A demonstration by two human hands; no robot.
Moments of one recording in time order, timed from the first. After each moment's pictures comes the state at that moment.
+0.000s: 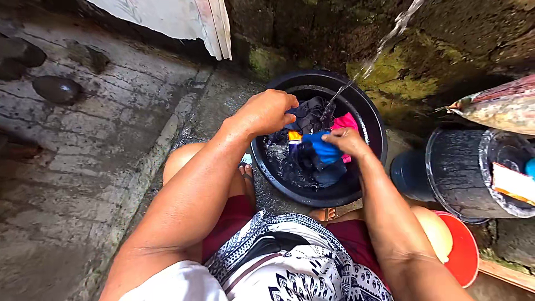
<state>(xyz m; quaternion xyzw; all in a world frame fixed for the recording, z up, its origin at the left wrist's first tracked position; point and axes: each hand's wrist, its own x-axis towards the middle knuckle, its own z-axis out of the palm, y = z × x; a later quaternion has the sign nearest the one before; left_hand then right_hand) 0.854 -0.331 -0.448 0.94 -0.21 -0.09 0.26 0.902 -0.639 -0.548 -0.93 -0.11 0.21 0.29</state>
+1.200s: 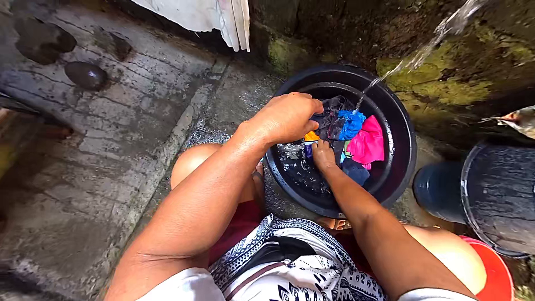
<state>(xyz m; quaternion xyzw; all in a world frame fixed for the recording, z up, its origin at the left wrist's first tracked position) 0.856 -0.337 -0.443 0.94 -0.21 -0.10 0.26 0.891 -0.570 -0.715 -0.96 -0.18 0.18 0.05</state>
